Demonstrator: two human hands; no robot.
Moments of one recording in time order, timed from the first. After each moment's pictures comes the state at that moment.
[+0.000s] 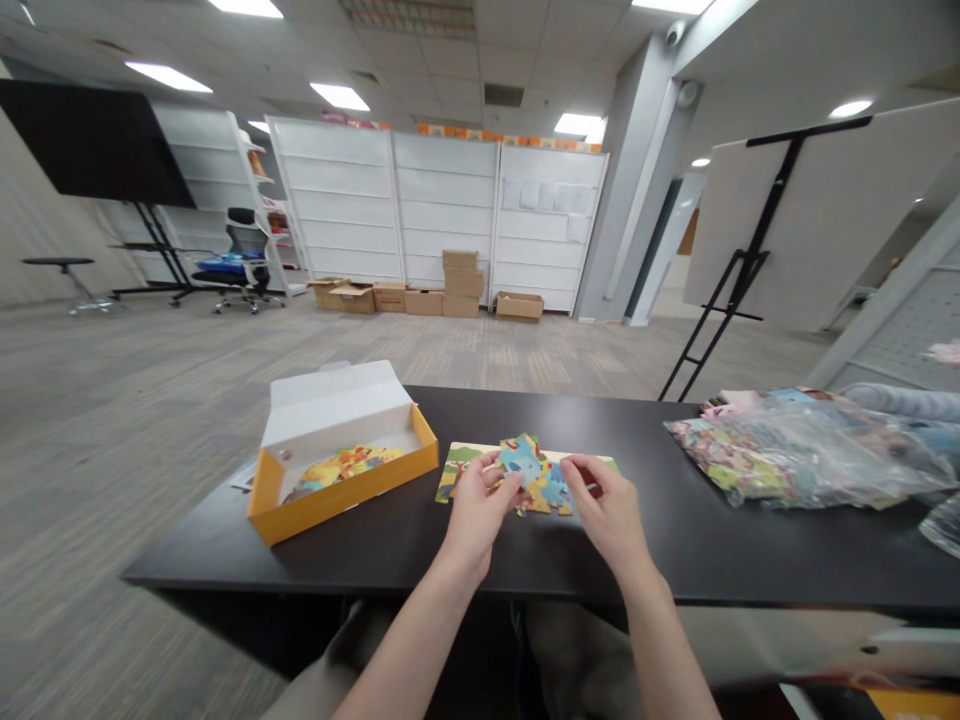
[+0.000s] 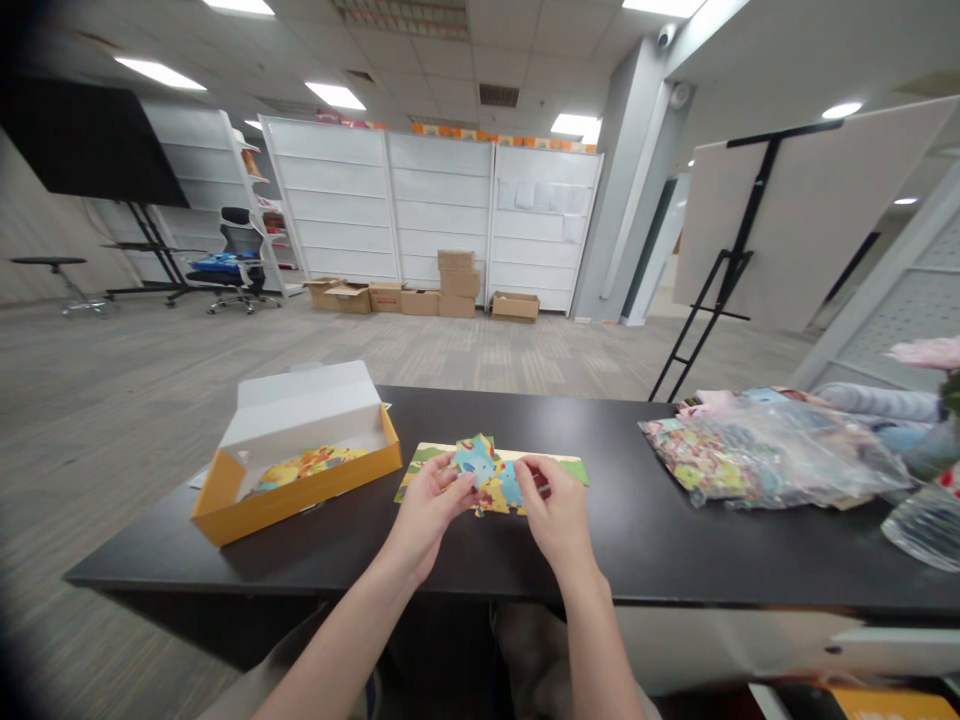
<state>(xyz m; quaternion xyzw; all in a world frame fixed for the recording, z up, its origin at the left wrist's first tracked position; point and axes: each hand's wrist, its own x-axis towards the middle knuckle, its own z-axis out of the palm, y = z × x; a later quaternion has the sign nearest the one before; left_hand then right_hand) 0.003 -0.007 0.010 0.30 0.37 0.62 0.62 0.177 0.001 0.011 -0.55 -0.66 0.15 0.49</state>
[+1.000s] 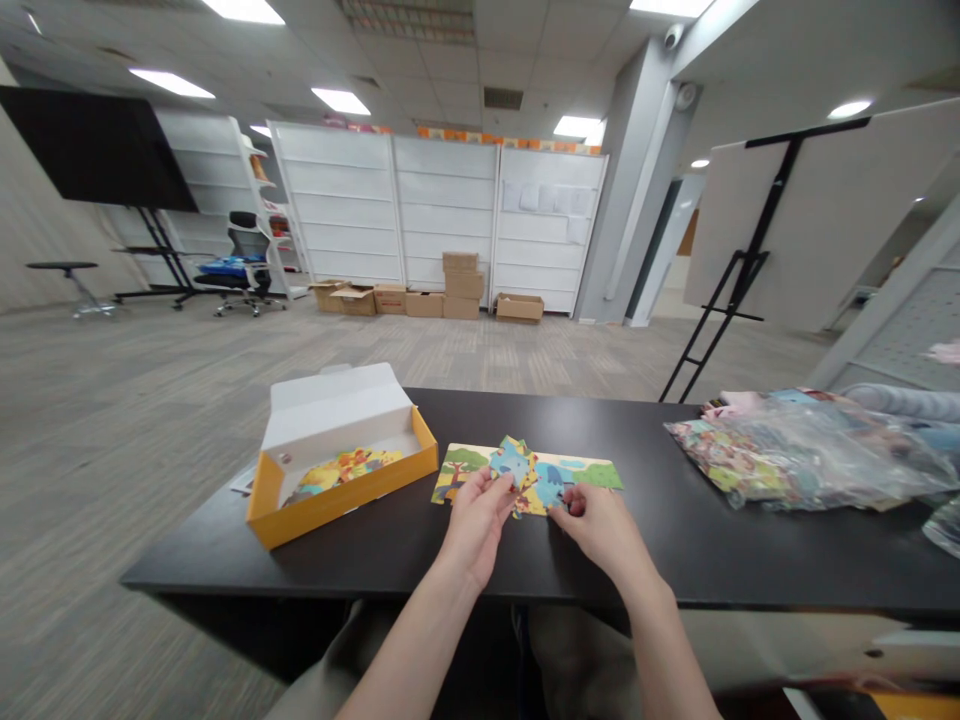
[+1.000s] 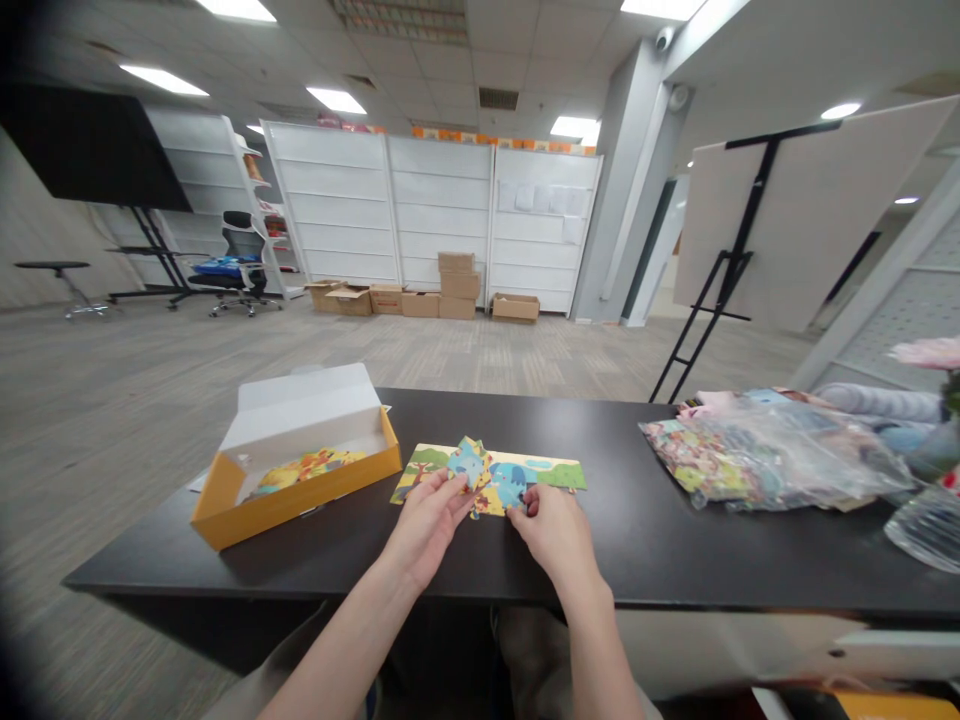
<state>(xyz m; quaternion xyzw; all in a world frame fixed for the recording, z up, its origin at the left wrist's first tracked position) 0.005 -0.007 0.010 0.19 0.35 0.62 0.68 0.182 0.000 -0.004 -0.69 -0.67 0.14 0.24</state>
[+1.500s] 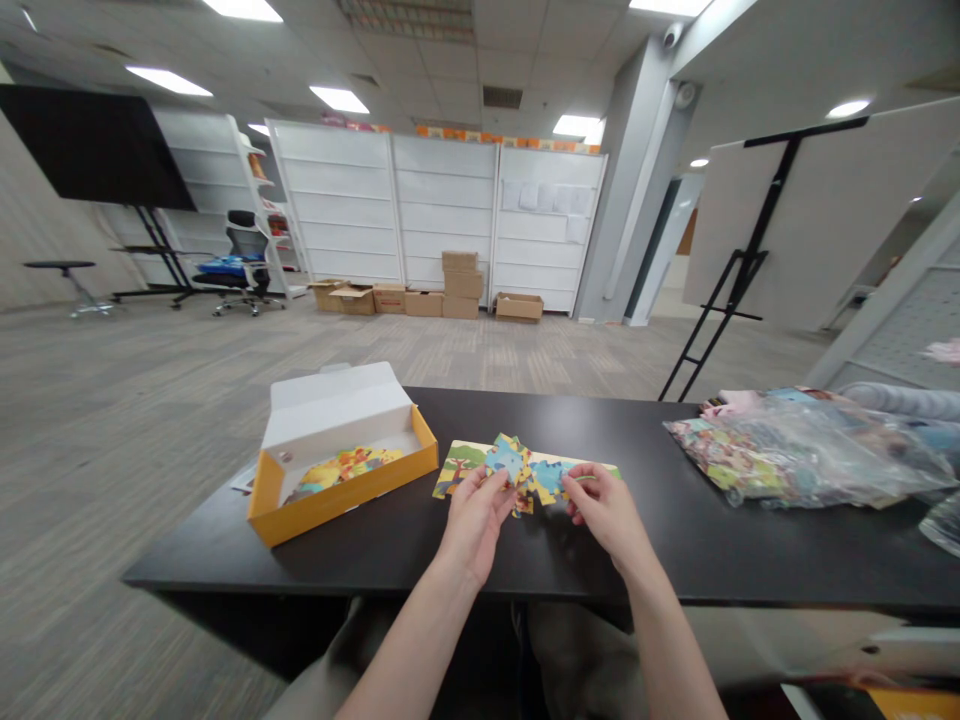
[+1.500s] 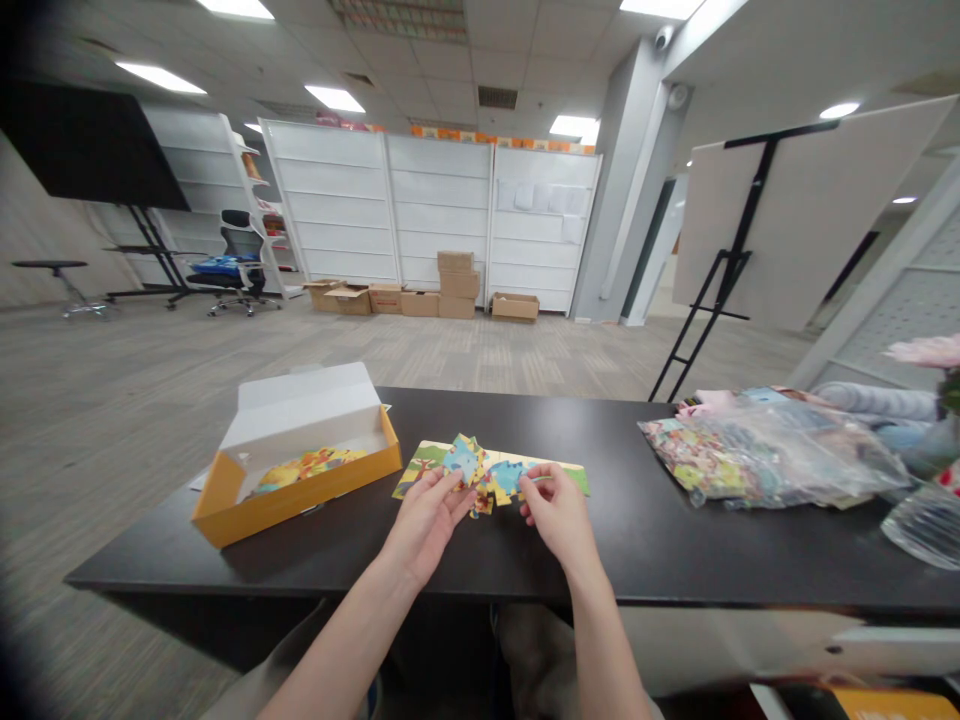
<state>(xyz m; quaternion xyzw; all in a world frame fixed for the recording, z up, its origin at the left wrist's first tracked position) 0.004 -0.006 0.008 0.16 0.36 0.63 0.67 0.181 0.010 -0.007 -0.56 -0.51 0.41 0.51</state>
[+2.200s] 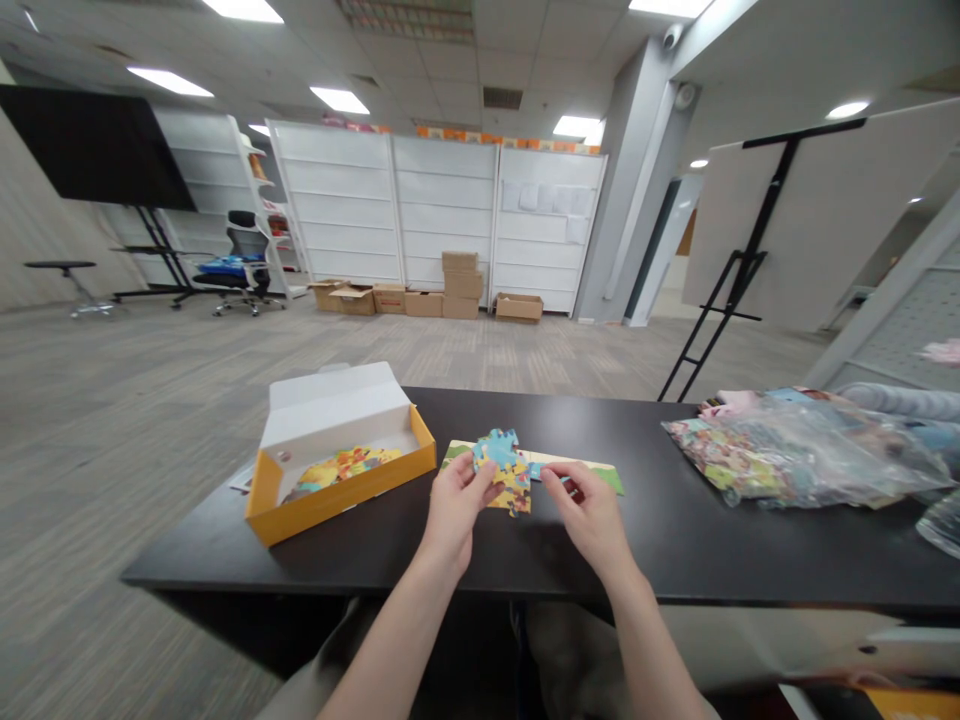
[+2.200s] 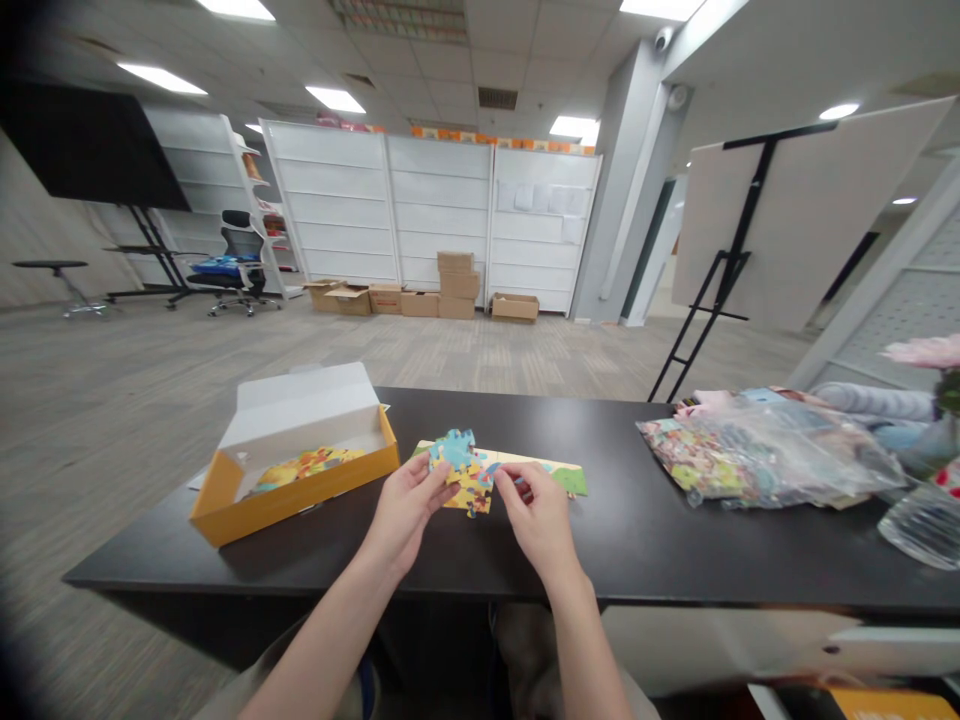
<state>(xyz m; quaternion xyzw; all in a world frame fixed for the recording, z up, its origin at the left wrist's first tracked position) -0.014 -0.004 0.013 0.29 0.38 0.64 0.60 0.162 0.001 0.002 -0.53 -0.66 0.22 0.48</state>
